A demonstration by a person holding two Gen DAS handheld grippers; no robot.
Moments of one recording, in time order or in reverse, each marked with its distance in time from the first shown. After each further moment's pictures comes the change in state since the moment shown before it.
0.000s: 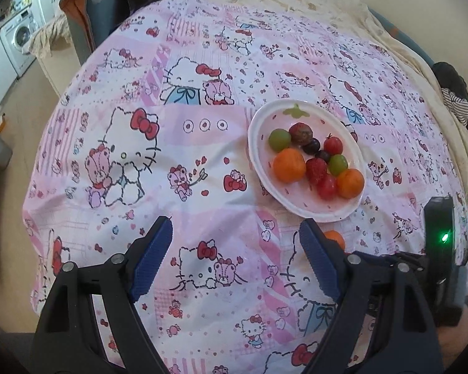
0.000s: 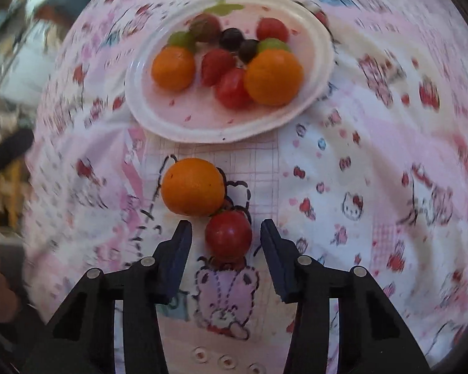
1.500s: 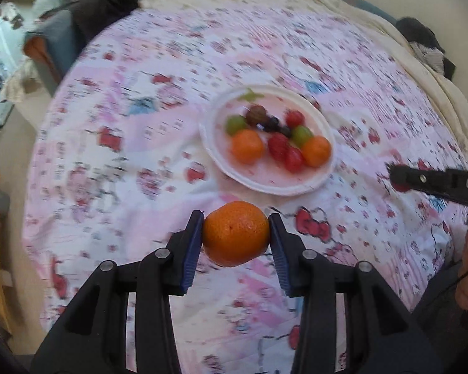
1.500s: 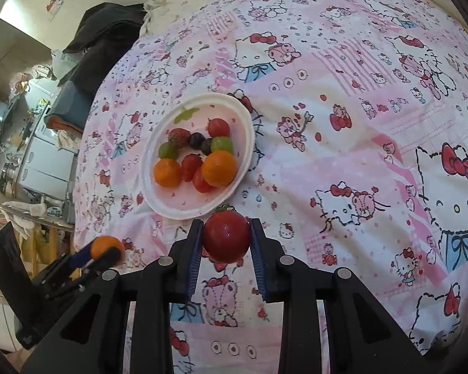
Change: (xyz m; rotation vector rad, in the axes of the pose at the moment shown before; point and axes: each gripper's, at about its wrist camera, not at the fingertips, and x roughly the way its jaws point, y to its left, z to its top) left arm -0.015 -0.040 -0.018 0.211 -0.028 0.007; right arm -0.099 -0.074 -0.014 0.337 -0.290 0.204
